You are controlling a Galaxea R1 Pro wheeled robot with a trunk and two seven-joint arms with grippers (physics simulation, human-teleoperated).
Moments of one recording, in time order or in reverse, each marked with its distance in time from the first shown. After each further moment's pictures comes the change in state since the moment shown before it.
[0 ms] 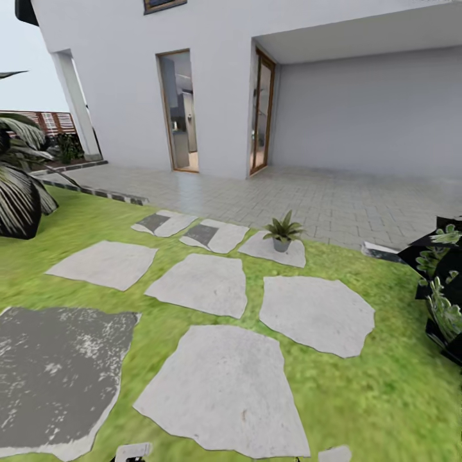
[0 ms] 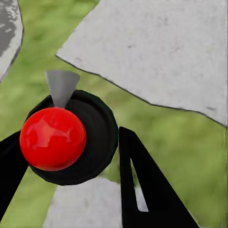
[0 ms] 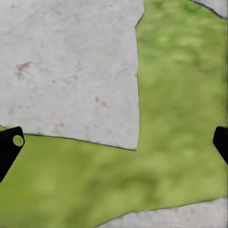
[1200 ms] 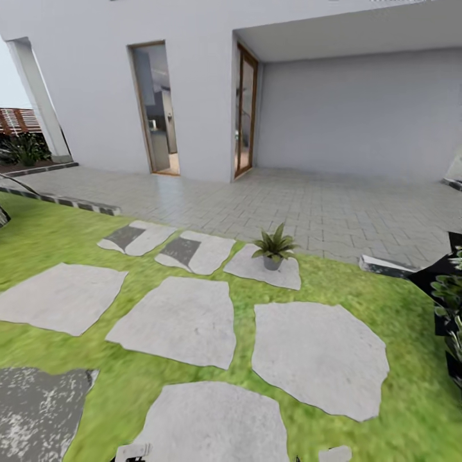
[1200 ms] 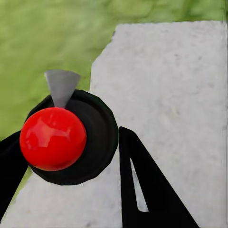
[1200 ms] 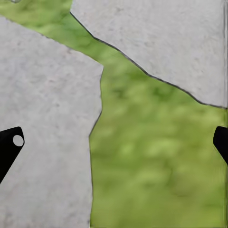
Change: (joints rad) left arm 0.000 0.000 0.000 0.000 0.000 0.000 0.000; right arm 0.000 0.000 -0.002 -0.001 0.000 0.000 0.000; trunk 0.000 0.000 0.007
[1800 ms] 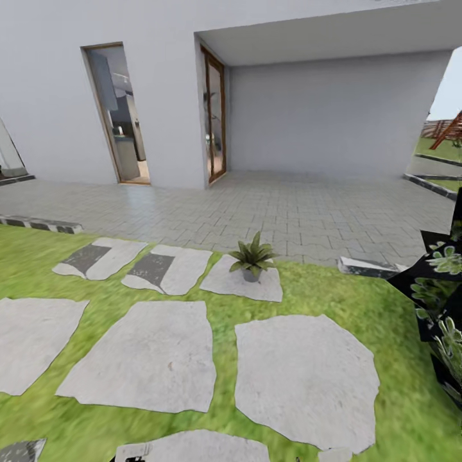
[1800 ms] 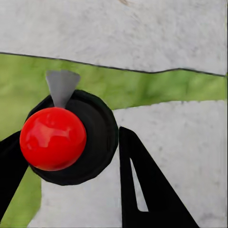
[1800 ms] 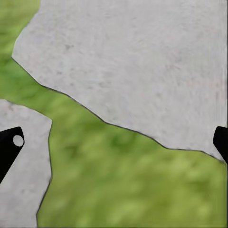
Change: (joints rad) left arm 0.000 0.000 0.000 -0.001 0.000 -0.001 0.000; right arm 0.000 0.000 0.000 0.000 0.000 0.000 0.000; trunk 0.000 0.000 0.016
